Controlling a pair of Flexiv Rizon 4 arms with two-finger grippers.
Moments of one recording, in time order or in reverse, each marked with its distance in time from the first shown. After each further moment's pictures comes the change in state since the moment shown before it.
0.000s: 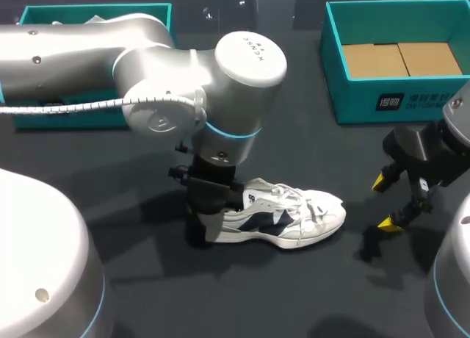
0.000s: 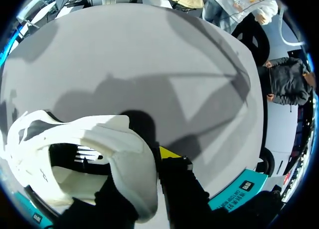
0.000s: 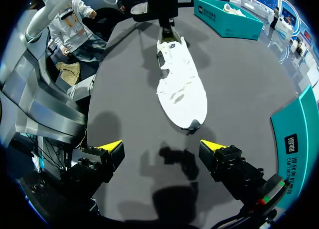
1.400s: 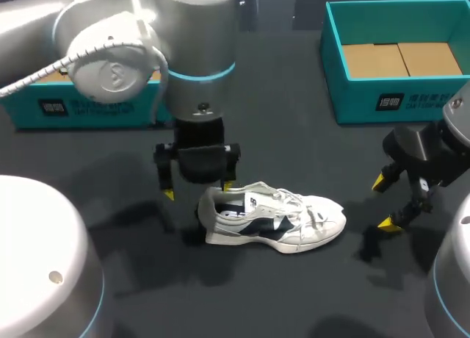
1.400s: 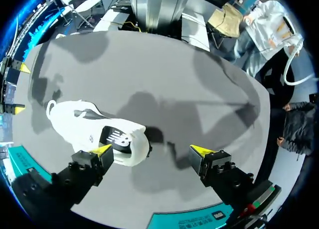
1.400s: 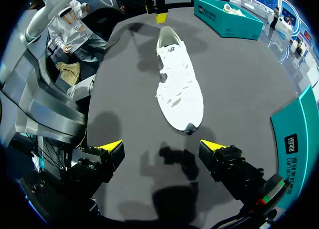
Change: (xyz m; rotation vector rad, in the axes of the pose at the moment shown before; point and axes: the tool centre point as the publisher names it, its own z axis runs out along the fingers) left arm 0.023 -0.031 -0.098 0.127 -0.224 -0.330; right arm 0.000 0.000 0.000 0.000 0.000 0.000
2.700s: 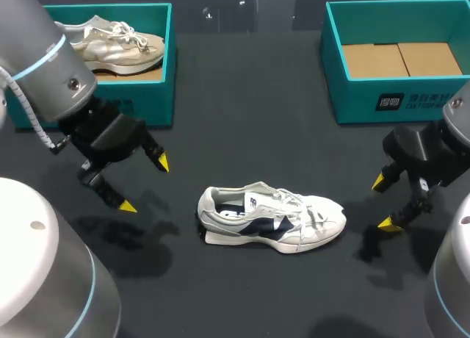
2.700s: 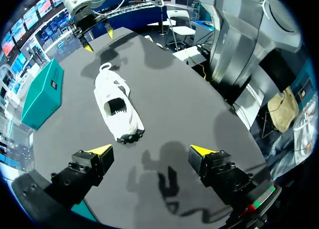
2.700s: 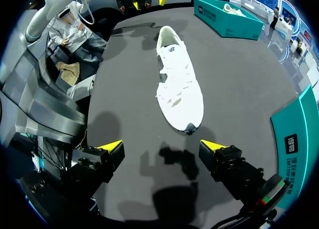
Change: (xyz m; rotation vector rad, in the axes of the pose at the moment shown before) left arm 0.081 0.008 -0.001 0.363 -0.388 -0.746; right arm 0.000 0.000 0.000 0.000 0.000 0.000
